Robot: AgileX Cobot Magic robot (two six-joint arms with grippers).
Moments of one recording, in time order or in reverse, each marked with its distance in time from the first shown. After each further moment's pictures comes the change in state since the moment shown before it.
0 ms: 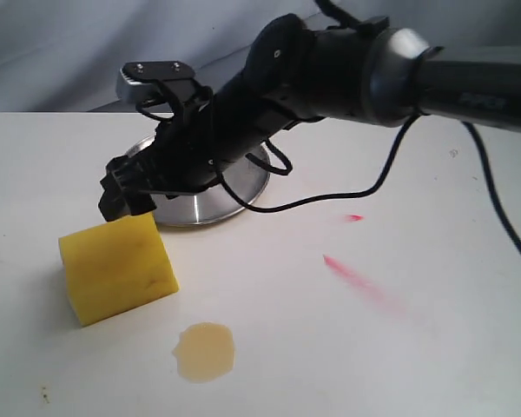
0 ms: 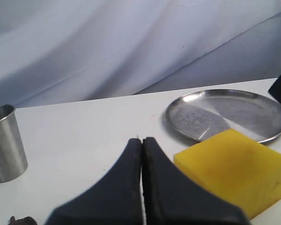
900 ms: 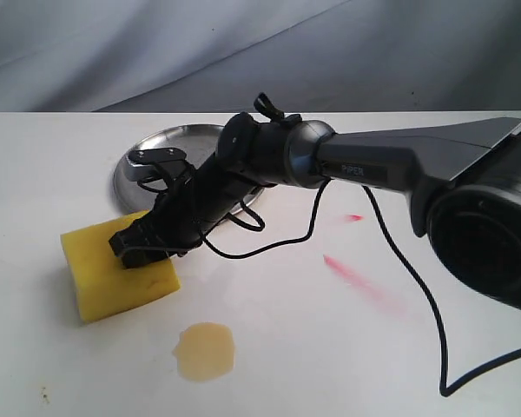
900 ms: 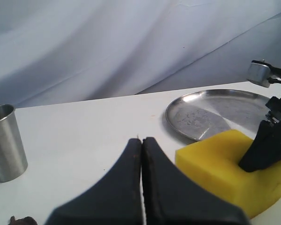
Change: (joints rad) left arm 0.000 0.000 0.000 0.000 0.000 0.000; right arm 0.000 0.313 -0.150 0.040 0.009 0.008
